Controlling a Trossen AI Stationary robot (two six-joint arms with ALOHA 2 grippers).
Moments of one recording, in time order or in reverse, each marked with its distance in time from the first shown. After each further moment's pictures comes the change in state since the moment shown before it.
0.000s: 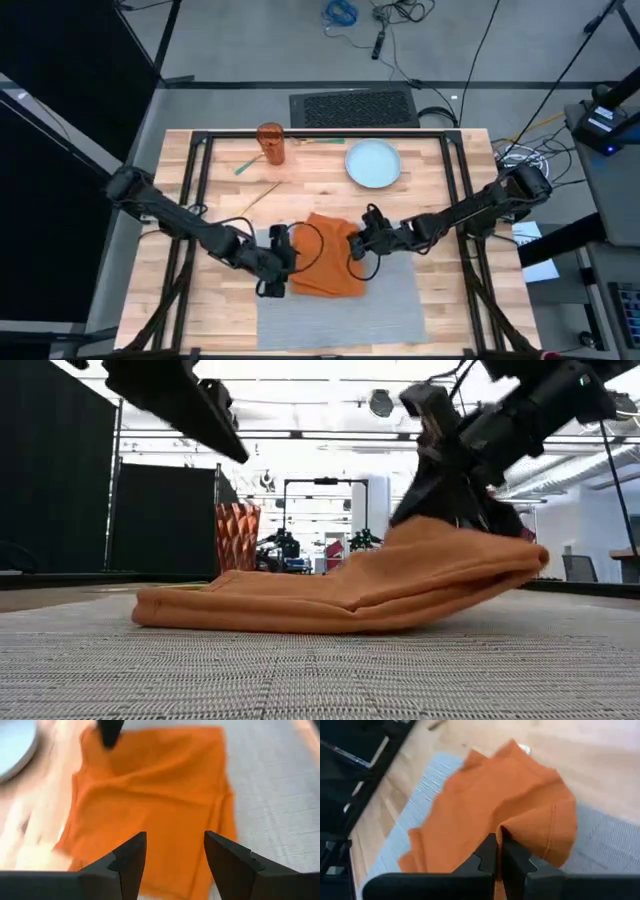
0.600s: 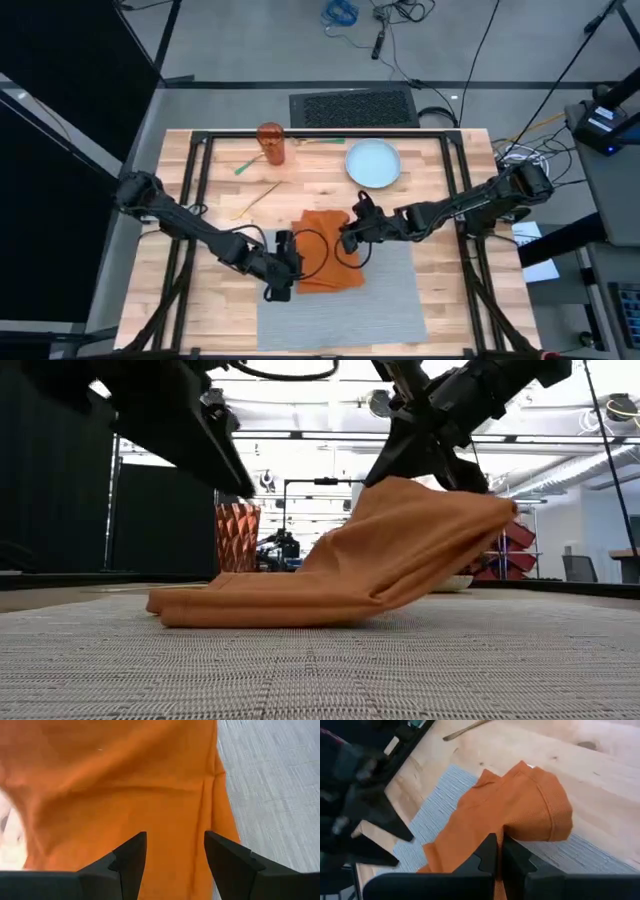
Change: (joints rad) left arm 0.012 0.134 -0.001 0.128 0.003 0.035; right arm -0.065 -0.010 0.168 -0.181 -0.080 -0.112
